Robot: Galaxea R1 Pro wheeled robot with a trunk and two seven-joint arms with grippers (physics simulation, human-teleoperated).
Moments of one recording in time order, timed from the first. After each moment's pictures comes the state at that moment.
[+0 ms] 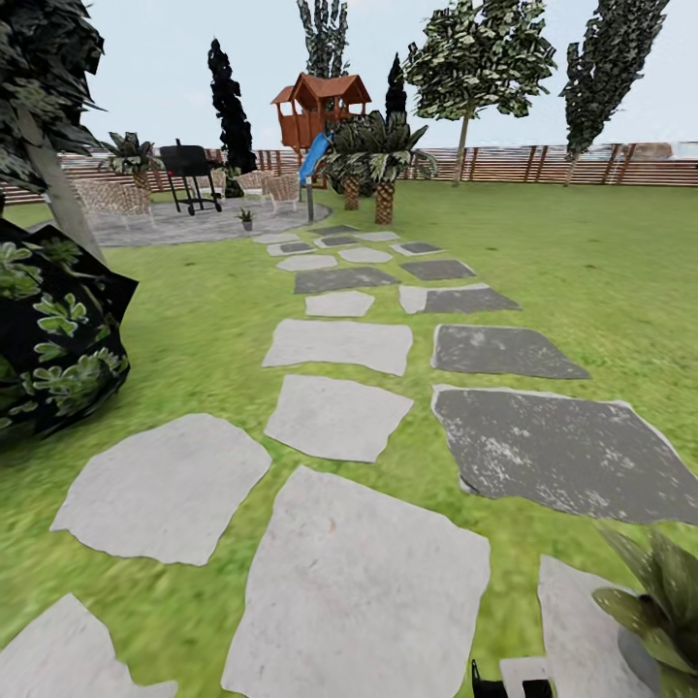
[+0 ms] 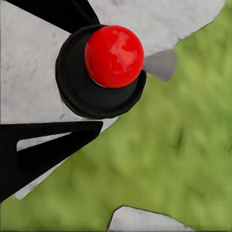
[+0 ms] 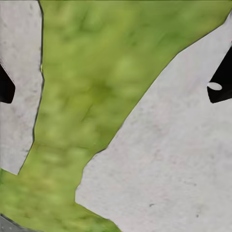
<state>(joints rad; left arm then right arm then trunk) -0.36 0.11 0.77 -0.10 -0.58 -0.34 0.04 -0.40 -0.02 -0.27 -0.03 0.46 -0.60 -0.27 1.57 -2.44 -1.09</state>
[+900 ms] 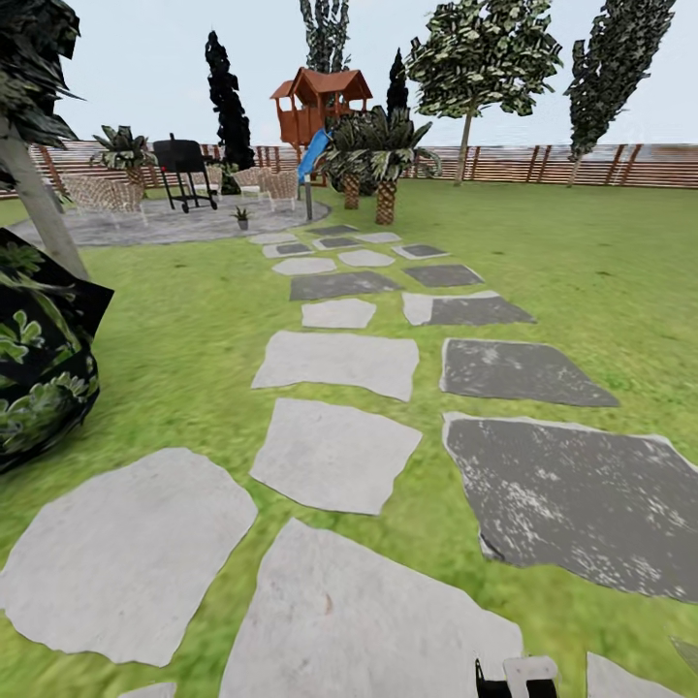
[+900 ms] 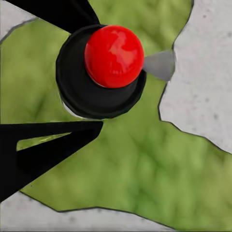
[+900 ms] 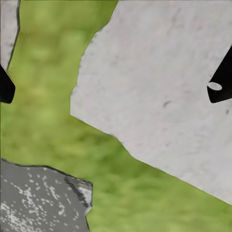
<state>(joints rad) -0.36 0.11 0.77 -0.10 -0.58 -0.34 0.04 -0.40 -0.03 -0.27 -0.03 0.46 -0.60 -0.27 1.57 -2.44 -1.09</state>
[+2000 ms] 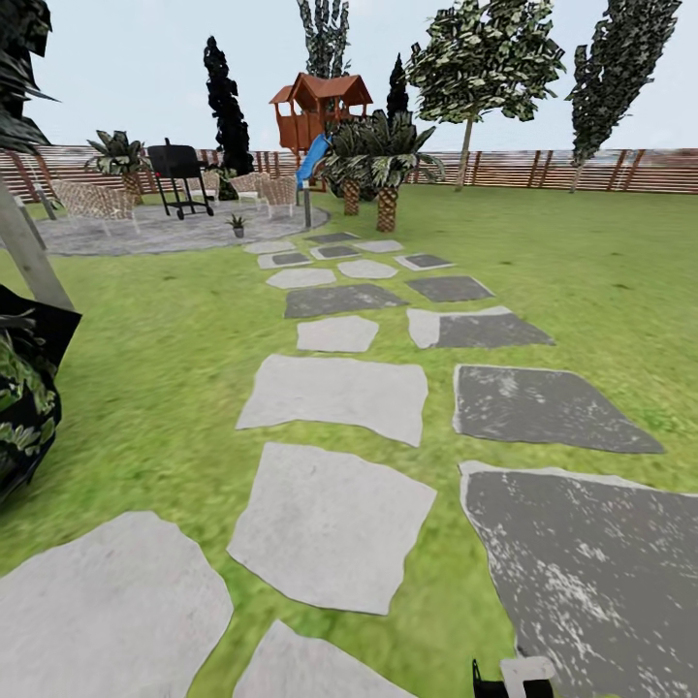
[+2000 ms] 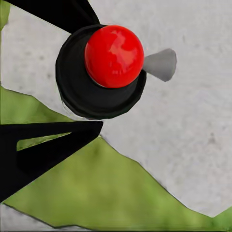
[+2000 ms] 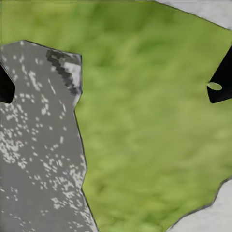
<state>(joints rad) -0.36 0.11 0.78 -0.10 -0.57 -0.34 0.04 -0.40 -0.03 -0.26 -0.03 0.46 -0.60 -0.27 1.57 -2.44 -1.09</state>
